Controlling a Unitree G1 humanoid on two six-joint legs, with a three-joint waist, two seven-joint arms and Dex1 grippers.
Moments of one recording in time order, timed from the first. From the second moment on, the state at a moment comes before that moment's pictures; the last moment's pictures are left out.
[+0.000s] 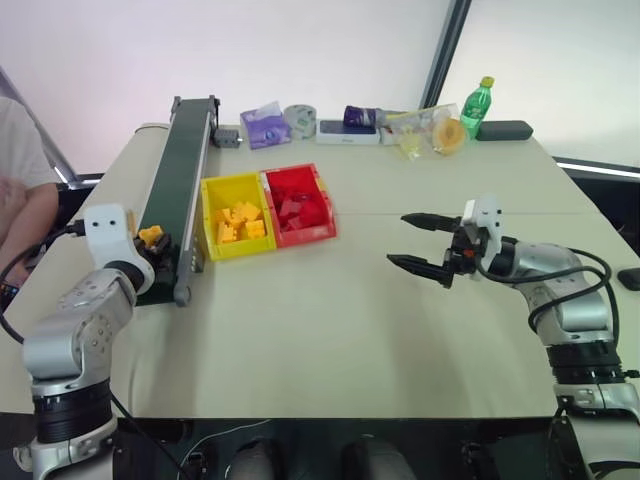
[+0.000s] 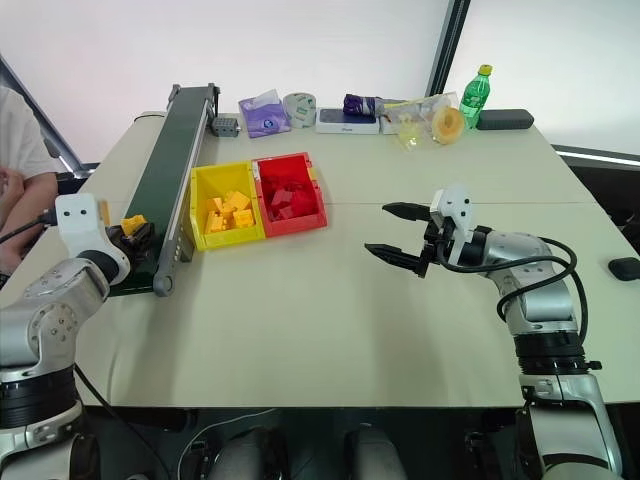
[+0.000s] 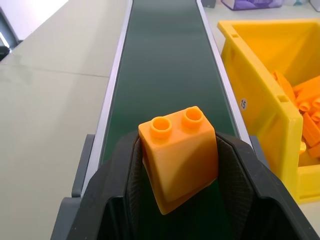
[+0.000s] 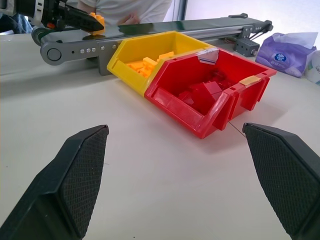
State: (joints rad) left arm -0.38 0.50 0.41 -0.28 -0.47 0.92 0.00; right arm -0.52 -0.64 -0.08 0.14 0.44 0.21 1.15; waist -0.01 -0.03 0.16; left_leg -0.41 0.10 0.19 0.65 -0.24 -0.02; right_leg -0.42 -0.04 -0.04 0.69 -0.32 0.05
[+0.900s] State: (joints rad) left arm -0.86 0.35 0.14 0.52 -0.22 0.39 -0.17; right arm -0.54 -0.62 -0.09 0.12 0.45 0.21 1.11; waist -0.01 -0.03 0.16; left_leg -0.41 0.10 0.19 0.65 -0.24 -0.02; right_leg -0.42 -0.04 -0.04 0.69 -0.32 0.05
